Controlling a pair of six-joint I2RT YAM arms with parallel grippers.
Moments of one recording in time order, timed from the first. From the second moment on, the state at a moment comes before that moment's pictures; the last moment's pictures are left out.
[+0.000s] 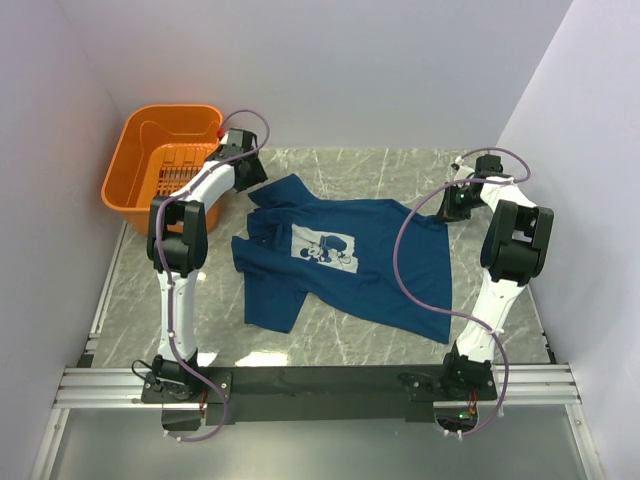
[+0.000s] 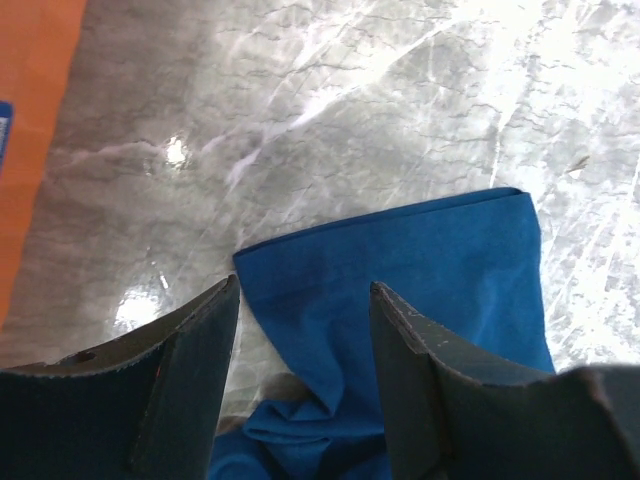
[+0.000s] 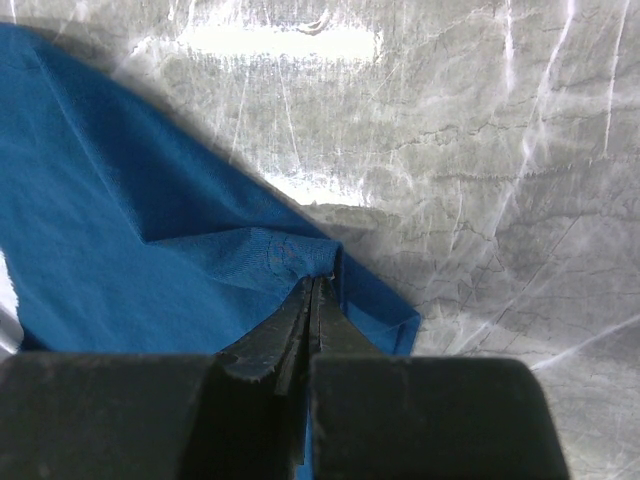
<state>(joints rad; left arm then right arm) -0.21 2.26 1.87 -0.45 -0.16 -0.59 -0.24 2.12 1.58 -0.64 -0.47 -0.11</state>
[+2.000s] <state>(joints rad) -0.17 1.99 1.73 -0.18 0.14 -0.51 -0.31 1.81 1.53 -0.55 -0.68 -0.10</state>
